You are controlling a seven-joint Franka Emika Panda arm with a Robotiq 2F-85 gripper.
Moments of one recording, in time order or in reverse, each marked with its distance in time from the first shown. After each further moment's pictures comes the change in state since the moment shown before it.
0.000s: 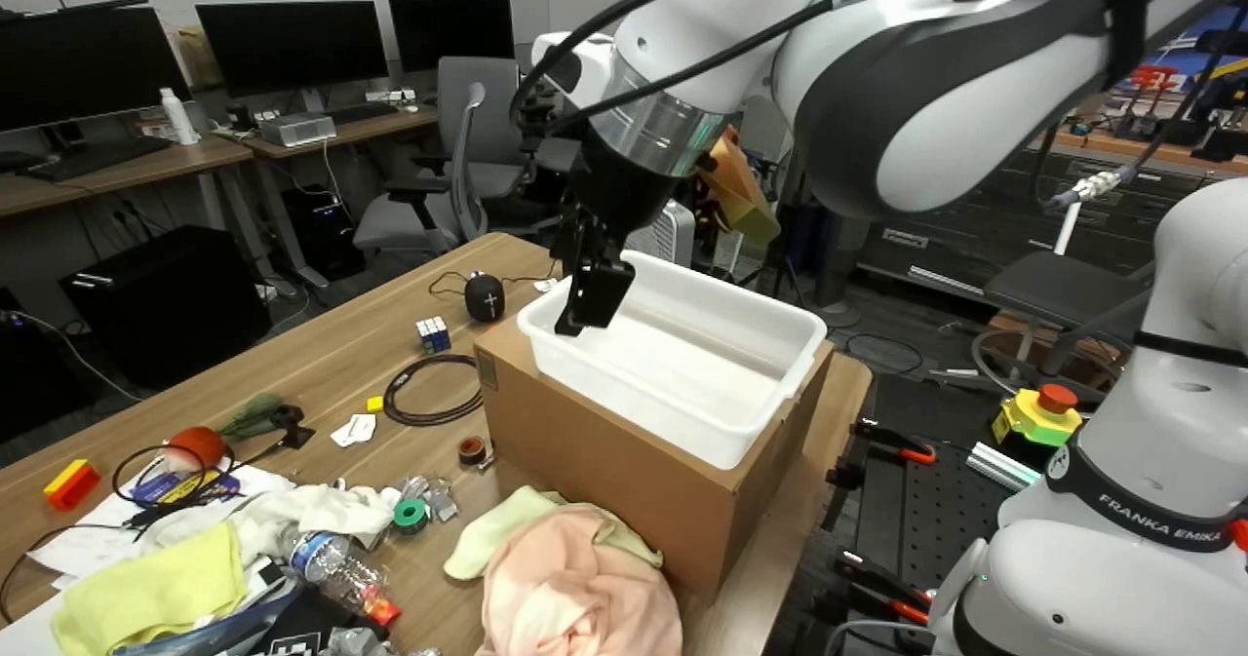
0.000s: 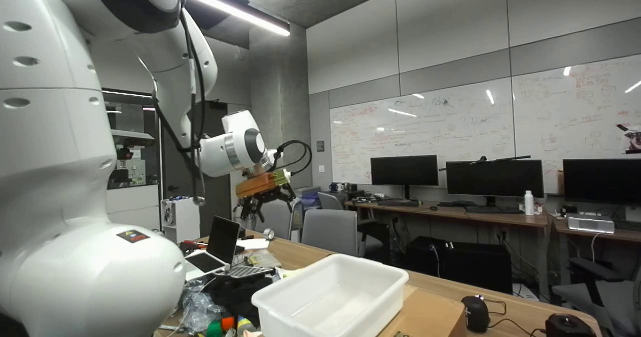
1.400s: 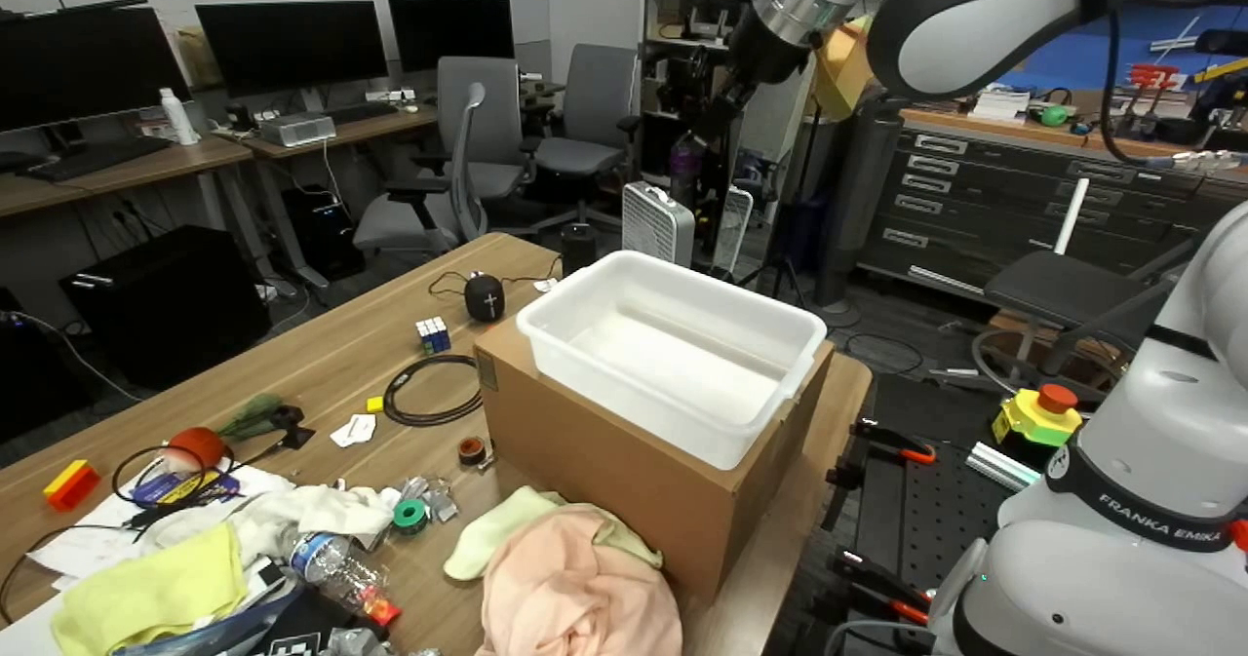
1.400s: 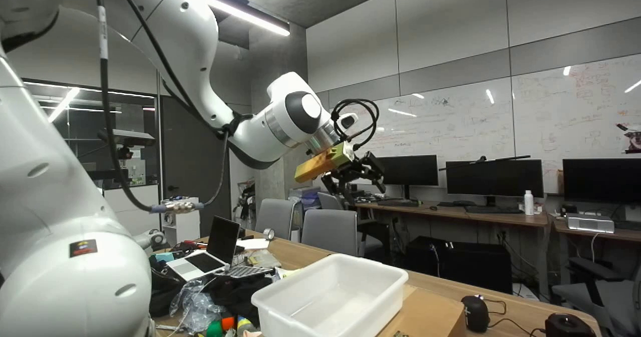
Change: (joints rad) arm -0.396 -0.274 -0.180 -0.136 -0.237 0.022 0.225
